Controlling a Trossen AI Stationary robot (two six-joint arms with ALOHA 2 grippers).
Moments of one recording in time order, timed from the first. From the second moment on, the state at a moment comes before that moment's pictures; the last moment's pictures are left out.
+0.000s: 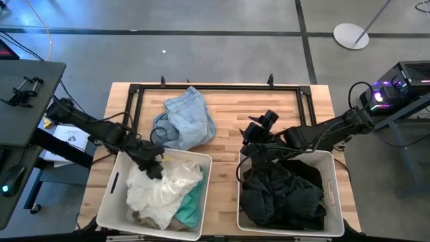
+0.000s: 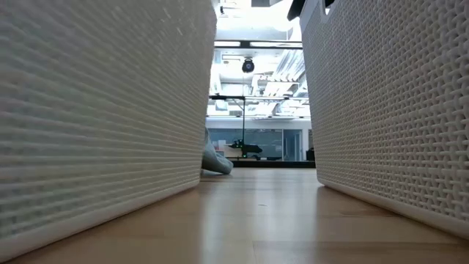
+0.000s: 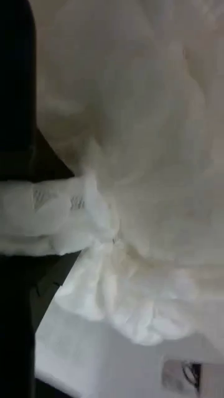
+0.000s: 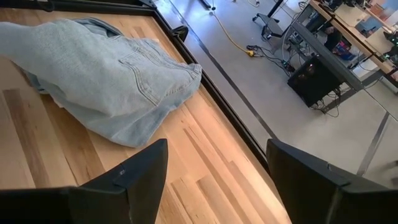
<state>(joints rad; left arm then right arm) -0.42 0.97 0.84 -0.79 0.23 -1.33 0.34 1.48 1.39 -0.91 0.98 0.42</state>
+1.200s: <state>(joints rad) -0.48 1.04 1.27 -1.20 -0.23 -0.84 0.29 1.48 1.39 -0.85 0.95 0.38</state>
